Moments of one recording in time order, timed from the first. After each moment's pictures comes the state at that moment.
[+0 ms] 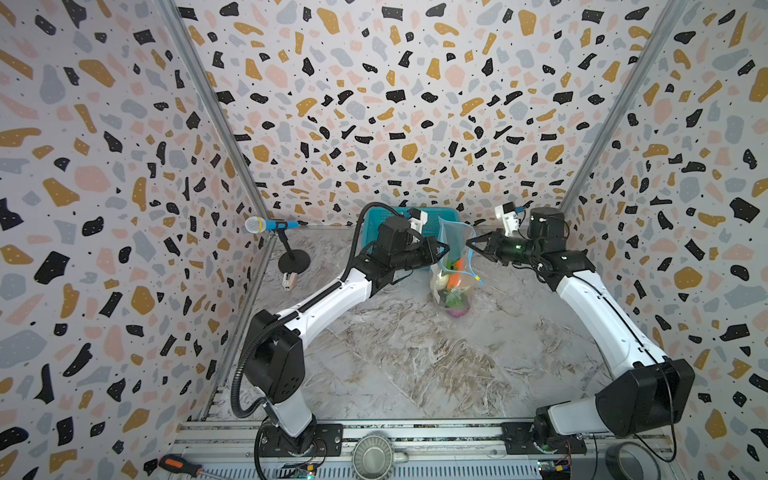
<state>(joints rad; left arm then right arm) -0.65 1.68 1.43 -0.06 0.42 -0.84 0.25 1.43 1.38 -0.42 -0.72 0.65</state>
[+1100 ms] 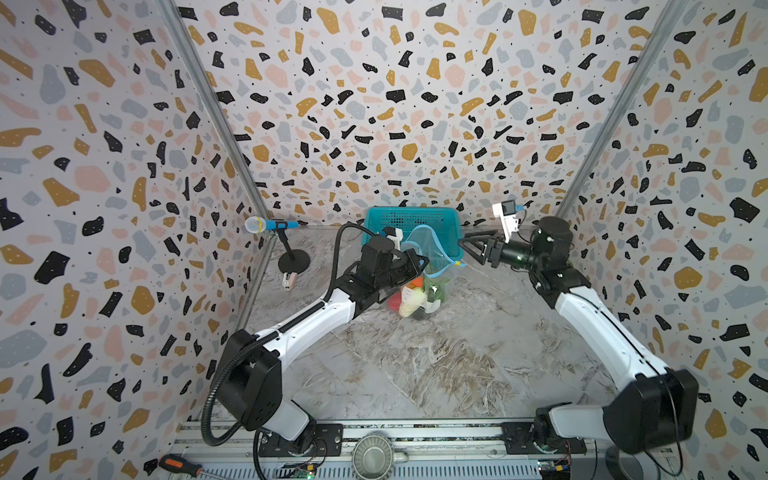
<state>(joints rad) -0.61 1.52 1.18 0.02 0.29 -0.96 0.23 1.24 1.06 0.11 -0.90 0.33</state>
